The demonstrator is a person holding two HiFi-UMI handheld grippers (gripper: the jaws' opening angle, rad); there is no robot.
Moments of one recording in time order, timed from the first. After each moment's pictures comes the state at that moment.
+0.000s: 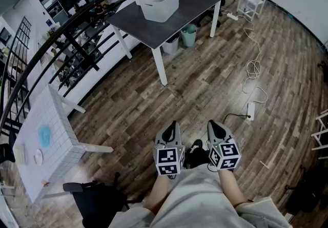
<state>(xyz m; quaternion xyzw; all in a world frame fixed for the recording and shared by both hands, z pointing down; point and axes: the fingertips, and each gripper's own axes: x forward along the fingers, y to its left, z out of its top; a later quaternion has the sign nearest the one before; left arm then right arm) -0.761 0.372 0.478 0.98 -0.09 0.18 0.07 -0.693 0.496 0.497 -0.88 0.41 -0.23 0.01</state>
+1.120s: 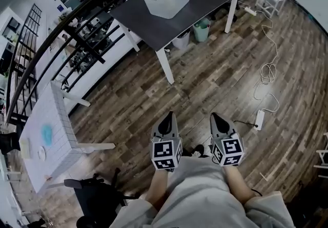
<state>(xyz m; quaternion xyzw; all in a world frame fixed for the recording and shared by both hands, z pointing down) -0.578 0.295 0.485 0.97 -0.16 0.17 0.06 -0.497 0.428 0.513 -0.86 0.48 -0.19 0.00</state>
